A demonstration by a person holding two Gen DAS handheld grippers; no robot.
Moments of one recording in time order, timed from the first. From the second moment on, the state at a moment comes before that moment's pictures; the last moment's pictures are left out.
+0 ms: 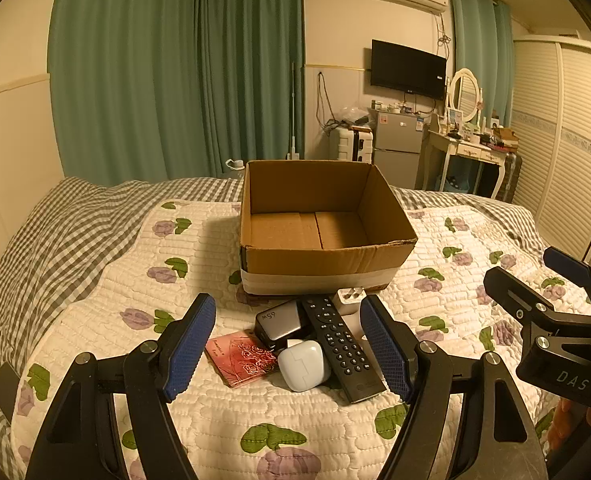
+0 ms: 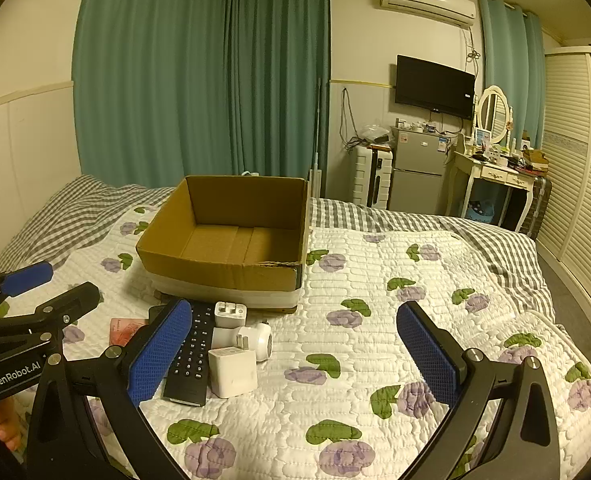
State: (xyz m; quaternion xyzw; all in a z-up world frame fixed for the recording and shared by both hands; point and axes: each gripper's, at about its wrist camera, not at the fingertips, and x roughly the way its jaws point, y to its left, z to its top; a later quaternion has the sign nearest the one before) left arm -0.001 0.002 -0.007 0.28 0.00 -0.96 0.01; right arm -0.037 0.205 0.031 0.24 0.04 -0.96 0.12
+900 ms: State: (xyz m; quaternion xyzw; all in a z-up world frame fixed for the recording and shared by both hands) left arm -0.002 0.002 -0.008 0.28 0.00 -0.96 0.01; right arm -0.038 0.202 0.030 0.24 0.04 -0.96 0.12
